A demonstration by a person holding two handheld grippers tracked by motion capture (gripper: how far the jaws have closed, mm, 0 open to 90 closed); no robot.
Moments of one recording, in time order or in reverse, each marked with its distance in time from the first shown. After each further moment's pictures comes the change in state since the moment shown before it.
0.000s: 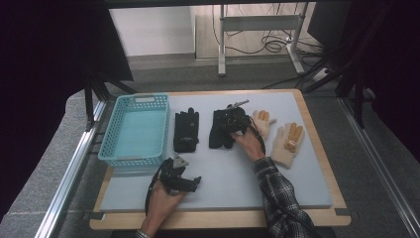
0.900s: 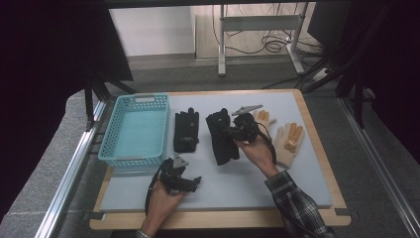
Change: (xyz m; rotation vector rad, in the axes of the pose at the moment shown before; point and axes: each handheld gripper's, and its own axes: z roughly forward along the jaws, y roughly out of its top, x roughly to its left) left arm 0.000 0.000 0.000 -0.001 0.000 -0.001; right arm 0.044 -0.010 -0.102 -0.104 0.174 -0.024
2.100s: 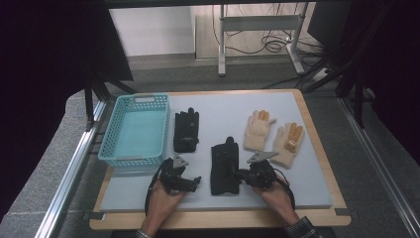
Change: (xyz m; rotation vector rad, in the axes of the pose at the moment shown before) left arm 0.000 0.000 0.000 0.000 0.001 0.000; right arm 0.034 -0.129 -0.029 0.079 0.037 -0.021
